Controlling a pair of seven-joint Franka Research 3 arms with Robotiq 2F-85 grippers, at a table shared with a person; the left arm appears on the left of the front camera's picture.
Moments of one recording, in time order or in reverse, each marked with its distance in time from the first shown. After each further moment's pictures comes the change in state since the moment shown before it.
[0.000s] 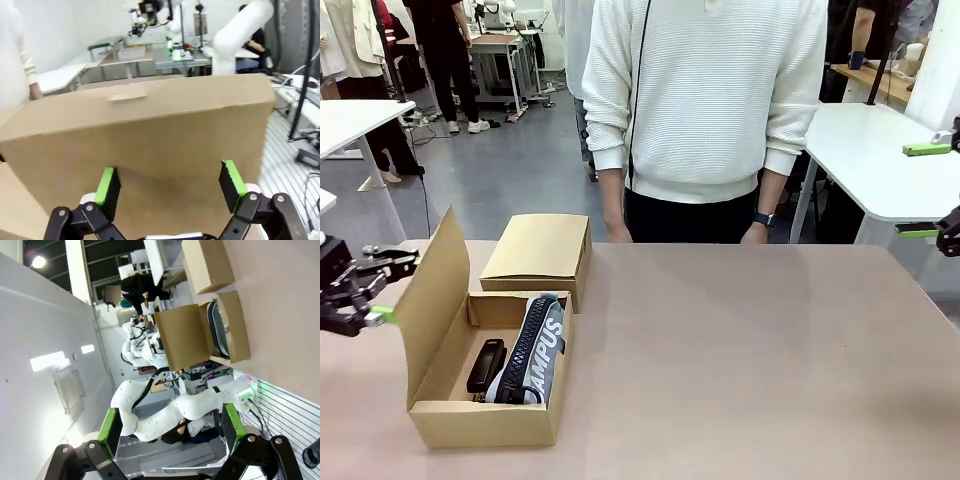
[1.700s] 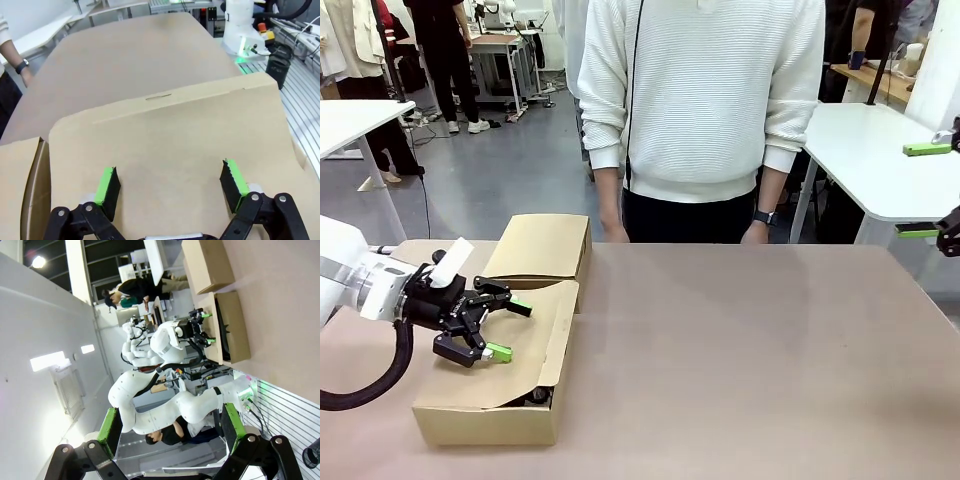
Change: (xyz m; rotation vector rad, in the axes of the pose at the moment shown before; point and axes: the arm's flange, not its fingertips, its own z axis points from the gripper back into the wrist) left arm -0.063 0.038 -0.111 -0.049 0.273 -0.057; right arm 0.000 0.000 0.000 0.000 0.000 0.000
